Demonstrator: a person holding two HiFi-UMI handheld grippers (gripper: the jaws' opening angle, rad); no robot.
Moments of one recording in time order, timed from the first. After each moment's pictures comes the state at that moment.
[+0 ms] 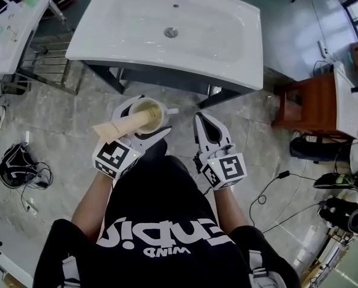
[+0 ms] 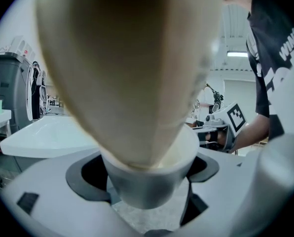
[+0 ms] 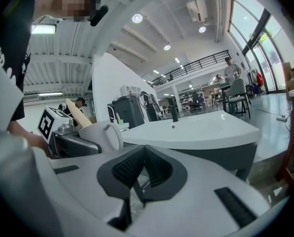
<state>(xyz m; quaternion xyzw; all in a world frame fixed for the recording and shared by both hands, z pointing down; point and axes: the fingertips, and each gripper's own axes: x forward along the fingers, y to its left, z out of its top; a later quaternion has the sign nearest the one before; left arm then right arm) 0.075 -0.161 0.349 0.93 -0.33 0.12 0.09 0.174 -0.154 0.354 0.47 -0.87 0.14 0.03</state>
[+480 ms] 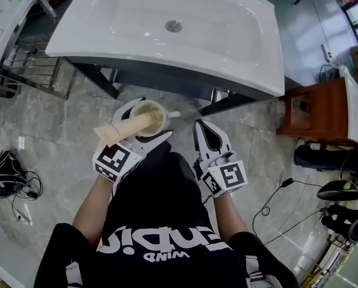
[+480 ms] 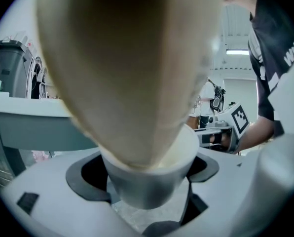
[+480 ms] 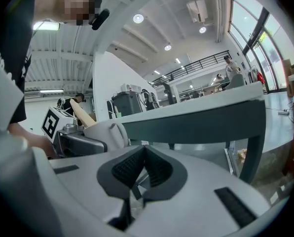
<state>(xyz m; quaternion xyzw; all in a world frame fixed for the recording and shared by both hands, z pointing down) 0.076 -0.196 0.459 0.93 -0.33 0.11 0.09 0.171 -0.179 0.465 0.47 -0.87 0.12 0.03</state>
